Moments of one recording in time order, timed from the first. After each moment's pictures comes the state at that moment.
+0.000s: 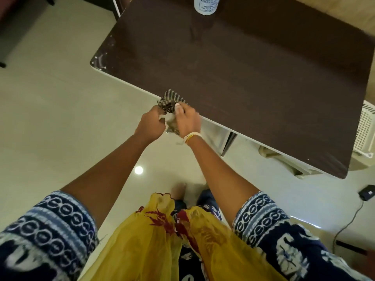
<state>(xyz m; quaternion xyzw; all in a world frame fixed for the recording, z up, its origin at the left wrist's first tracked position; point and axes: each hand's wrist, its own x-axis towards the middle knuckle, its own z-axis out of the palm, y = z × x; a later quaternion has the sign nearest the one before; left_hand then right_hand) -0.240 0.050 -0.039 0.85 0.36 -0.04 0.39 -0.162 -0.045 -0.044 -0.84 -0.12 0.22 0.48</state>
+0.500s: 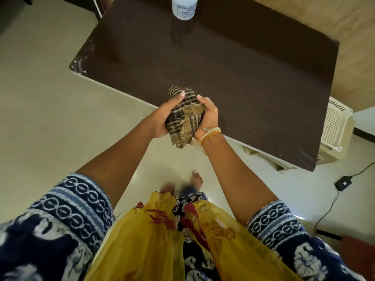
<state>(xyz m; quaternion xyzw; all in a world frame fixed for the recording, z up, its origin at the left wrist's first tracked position) -0.170 -0.003 0.013 0.42 0.34 -0.14 0.83 -0.103 -0.118 -0.005 -0.38 0.15 0.43 0.81</state>
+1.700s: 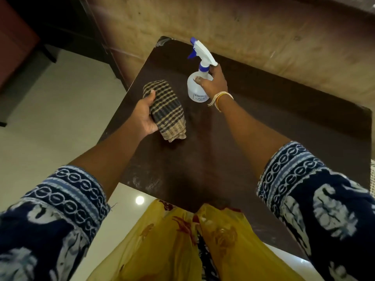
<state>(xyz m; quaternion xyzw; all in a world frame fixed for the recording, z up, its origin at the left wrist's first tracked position) 0.036 0.243 0.024 0.26 0.41 0.03 0.87 0.215 0.113 0.028 -0.83 -0.12 0.20 0.51</state>
